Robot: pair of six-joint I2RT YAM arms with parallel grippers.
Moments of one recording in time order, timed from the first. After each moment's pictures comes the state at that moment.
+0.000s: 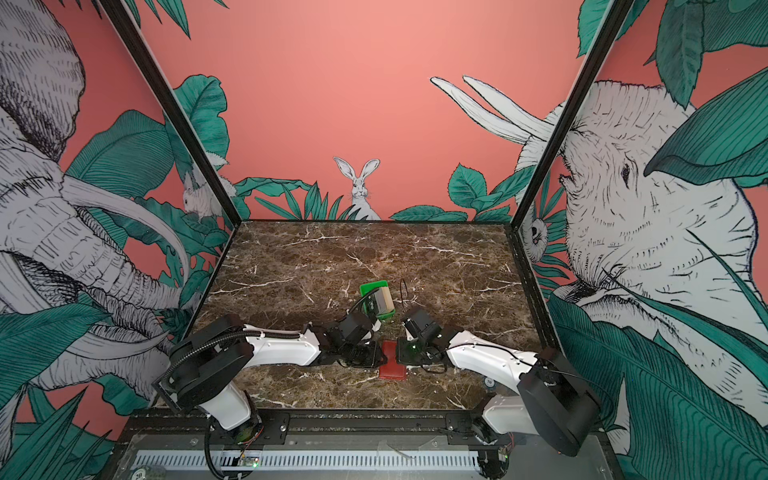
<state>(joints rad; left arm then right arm) -1.03 1.67 0.73 0.02 0.32 -0.88 0.76 1.30 0.59 -0.39 -0.25 0.74</state>
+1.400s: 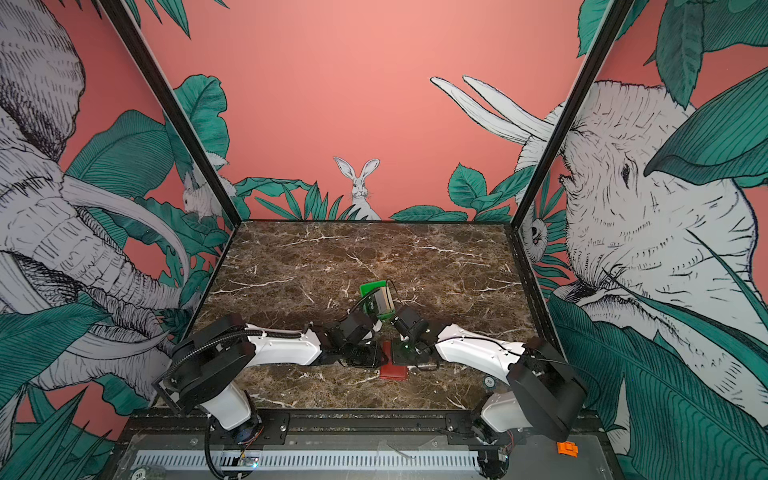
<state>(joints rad) -1.03 1.68 0.74 0.02 0.33 -0.88 0.84 1.39 0.70 -0.51 -0.15 0.71</state>
